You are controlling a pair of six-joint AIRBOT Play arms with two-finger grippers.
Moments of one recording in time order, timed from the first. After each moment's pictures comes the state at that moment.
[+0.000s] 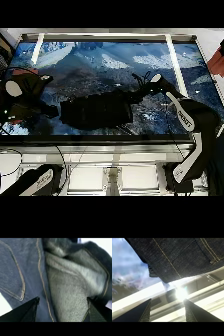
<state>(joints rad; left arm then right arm) 0.06 -1.05 1.05 1.40 -1.41 -1.07 0.17 -1.91 1.48 -0.77 1.23 1.17</state>
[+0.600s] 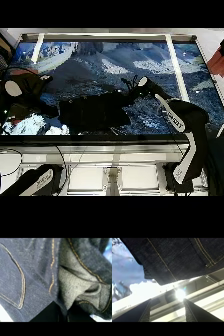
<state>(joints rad) 0.06 -1.05 1.05 1.39 -1.41 -1.07 0.30 -1.97 1.52 -0.82 1.20 1.25</state>
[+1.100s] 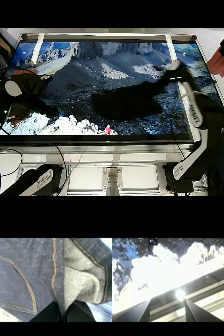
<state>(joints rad) 0.06 -1.05 1.05 1.39 -1.41 -1.07 -0.12 -1.90 1.73 -1.19 1.52 1.44</state>
